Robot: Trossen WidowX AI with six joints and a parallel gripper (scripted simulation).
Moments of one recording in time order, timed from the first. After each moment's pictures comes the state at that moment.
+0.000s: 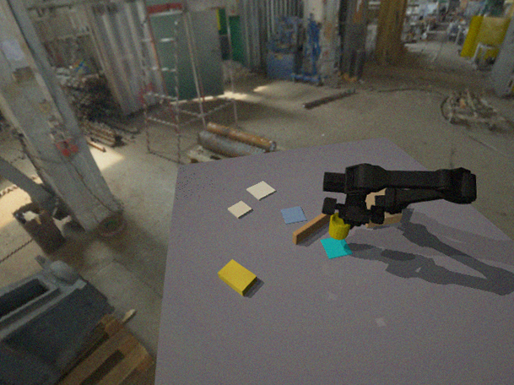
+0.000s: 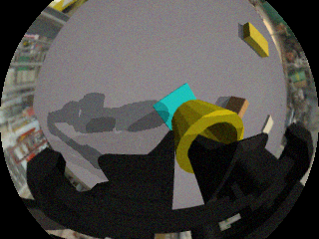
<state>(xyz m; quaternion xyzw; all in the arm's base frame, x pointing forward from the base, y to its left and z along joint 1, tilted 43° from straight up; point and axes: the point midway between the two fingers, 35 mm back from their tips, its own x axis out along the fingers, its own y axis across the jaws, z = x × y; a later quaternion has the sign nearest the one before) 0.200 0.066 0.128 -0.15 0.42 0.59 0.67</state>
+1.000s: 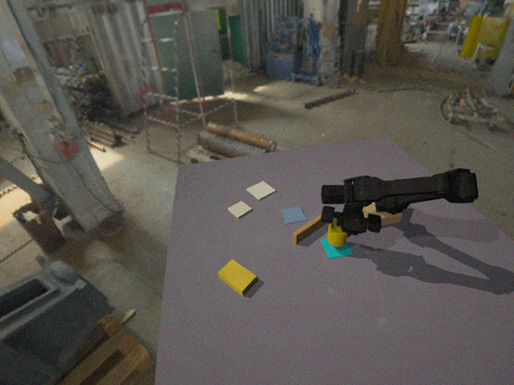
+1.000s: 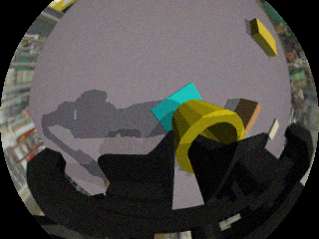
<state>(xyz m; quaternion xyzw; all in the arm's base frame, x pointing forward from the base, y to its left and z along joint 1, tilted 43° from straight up) 0.199 0.091 0.102 -0.15 0.42 0.59 0.67</state>
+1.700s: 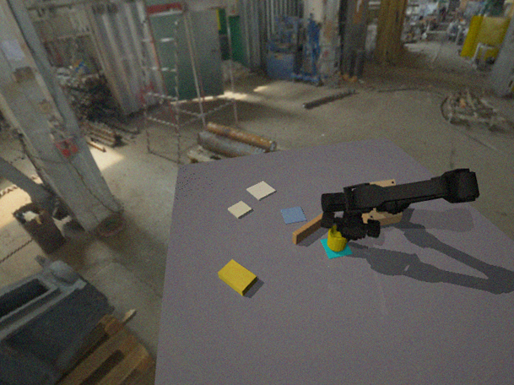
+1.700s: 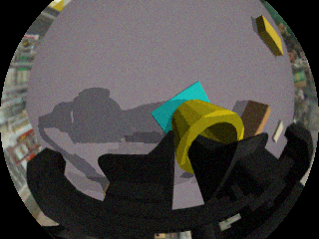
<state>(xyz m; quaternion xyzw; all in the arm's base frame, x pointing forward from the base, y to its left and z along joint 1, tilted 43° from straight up) 0.195 0.108 0.085 -0.15 0.42 0.59 0.67</state>
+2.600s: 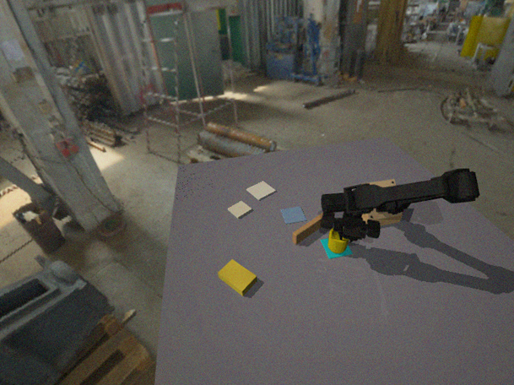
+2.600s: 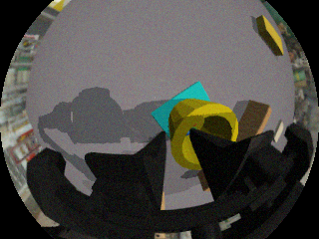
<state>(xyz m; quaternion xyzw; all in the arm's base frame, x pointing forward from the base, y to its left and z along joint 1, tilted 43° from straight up) 0.194 0.109 0.084 -0.15 0.42 0.59 0.67</state>
